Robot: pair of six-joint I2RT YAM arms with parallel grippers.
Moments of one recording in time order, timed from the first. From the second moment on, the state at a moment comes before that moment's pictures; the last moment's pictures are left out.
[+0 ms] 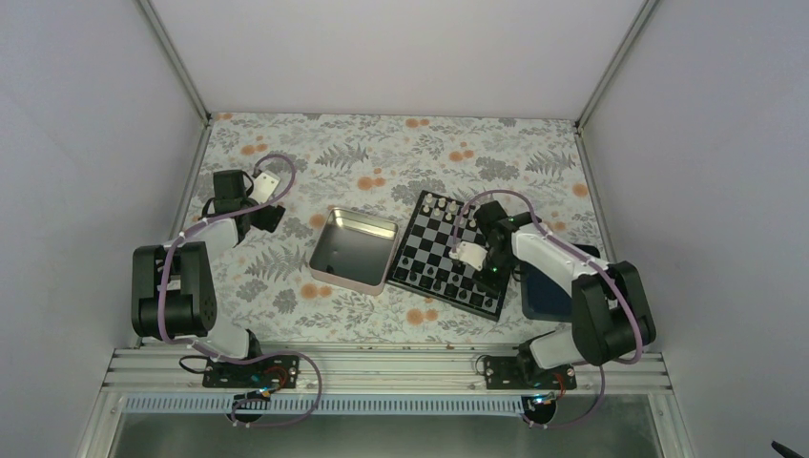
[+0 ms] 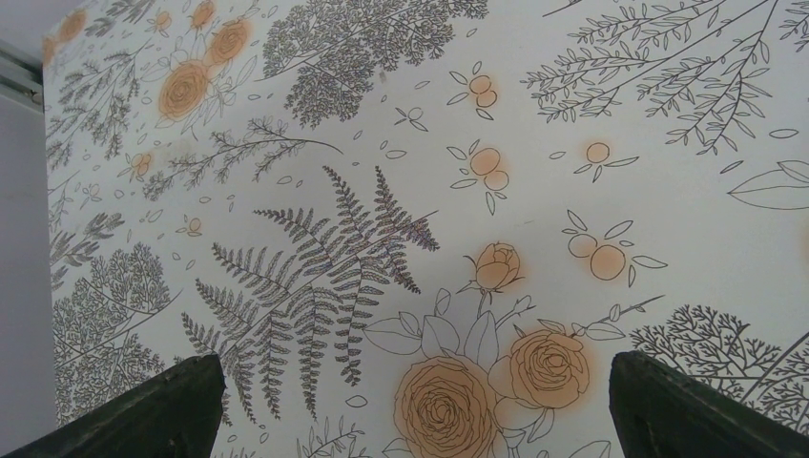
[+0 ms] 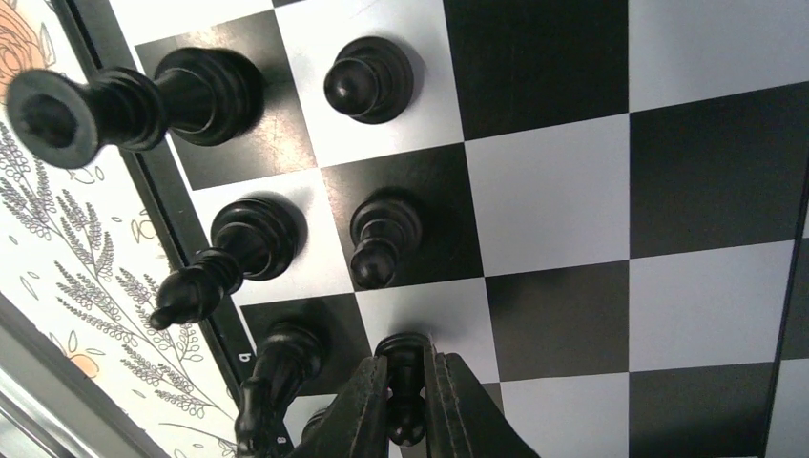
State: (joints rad) left arm 0.11 1.53 0.75 0.02 0.10 0.57; right arm 0.38 1.43 0.82 -0.96 -0.11 -0.66
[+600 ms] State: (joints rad) left arm 0.11 1.53 0.75 0.02 0.10 0.57; right arm 0.38 1.45 0.82 -0.95 -0.11 -0.66
